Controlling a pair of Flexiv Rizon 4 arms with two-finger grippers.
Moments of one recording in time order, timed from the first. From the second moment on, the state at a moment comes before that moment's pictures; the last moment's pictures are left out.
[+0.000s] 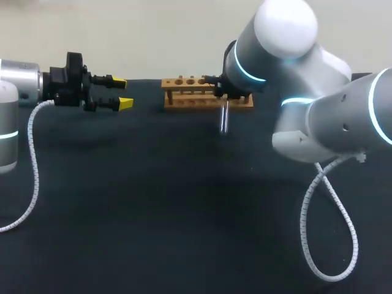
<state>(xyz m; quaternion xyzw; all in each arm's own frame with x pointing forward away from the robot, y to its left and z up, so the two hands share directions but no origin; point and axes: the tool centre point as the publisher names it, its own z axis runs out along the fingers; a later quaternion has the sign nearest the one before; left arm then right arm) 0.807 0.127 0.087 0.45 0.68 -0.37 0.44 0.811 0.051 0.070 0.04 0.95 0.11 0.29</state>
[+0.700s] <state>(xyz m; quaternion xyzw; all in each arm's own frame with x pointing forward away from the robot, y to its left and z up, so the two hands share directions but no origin) 0.807 0.127 0.087 0.45 0.68 -0.37 0.44 0.775 0.027 0.111 0.06 0.94 0.10 0.32</state>
